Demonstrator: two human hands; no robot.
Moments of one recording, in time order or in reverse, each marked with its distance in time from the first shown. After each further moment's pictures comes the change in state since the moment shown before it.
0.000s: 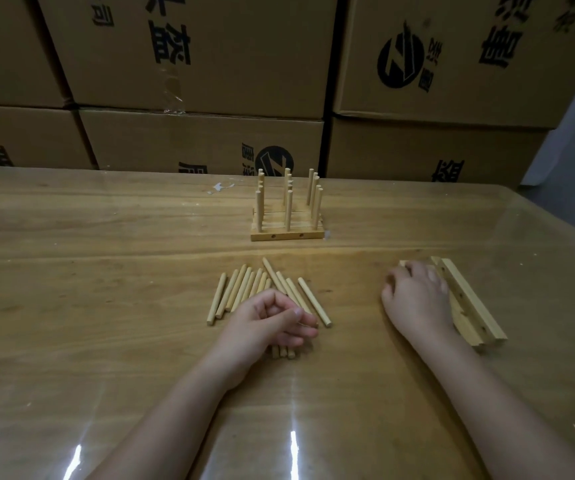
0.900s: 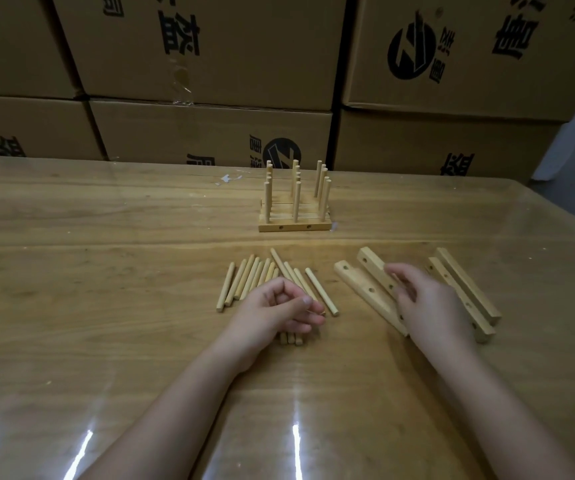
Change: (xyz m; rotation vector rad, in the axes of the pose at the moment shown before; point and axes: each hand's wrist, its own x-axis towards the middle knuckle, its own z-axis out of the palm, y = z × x) left_hand -0.001 -0.003 -0.002 -0.013 -0.022 0.020; right_hand -0.048 -0.006 -0.028 0.478 0.101 -0.046
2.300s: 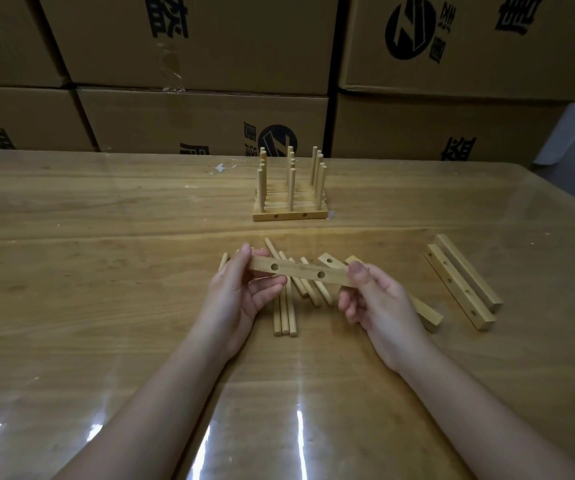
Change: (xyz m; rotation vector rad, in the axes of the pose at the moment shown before) left_hand 0.010 0.003 -0.008 -0.441 0.302 0.080; right_hand -0.017 -0.033 0.026 1.209 -0.374 0.261
